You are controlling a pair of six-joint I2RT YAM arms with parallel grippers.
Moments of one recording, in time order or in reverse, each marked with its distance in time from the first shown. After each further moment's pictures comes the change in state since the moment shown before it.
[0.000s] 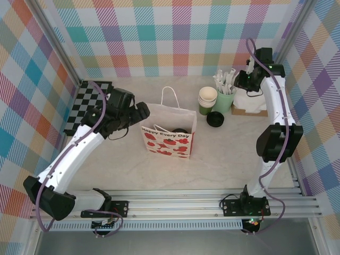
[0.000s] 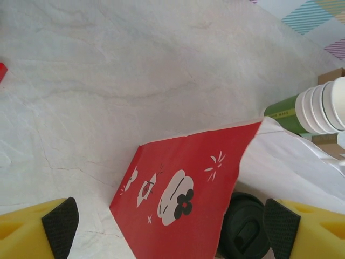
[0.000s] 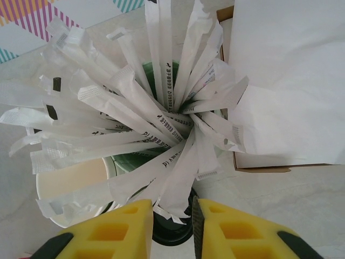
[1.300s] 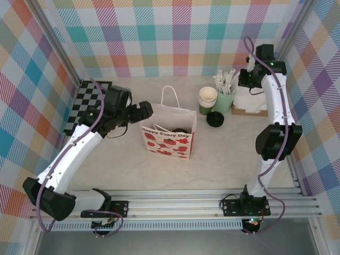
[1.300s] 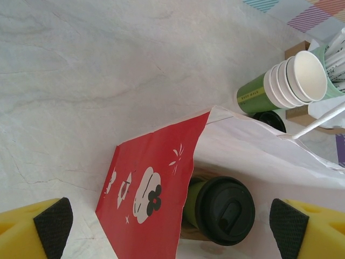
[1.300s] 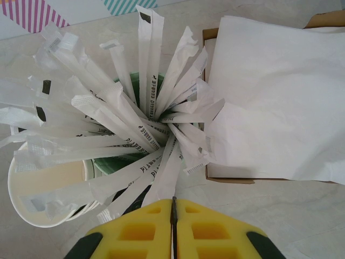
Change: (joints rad) left arm 0.030 0.006 0.005 0.051 0.139 0.123; right arm 0.000 0.030 0.100 -0.063 0.071 -0.132
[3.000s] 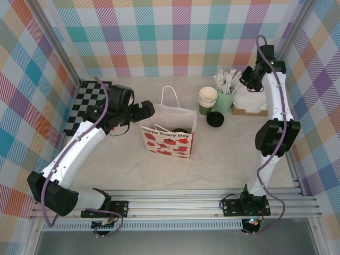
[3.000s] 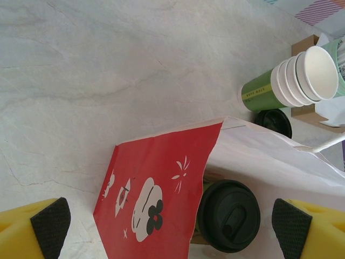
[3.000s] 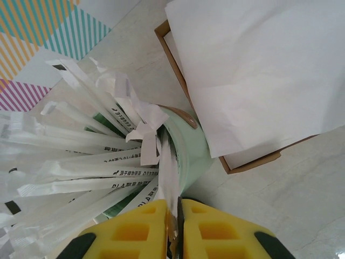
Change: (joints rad) left arm 0.016 0.049 -0.002 0.022 0.027 0.004; right arm -0.028 0.065 0.037 0.001 0.025 0.472
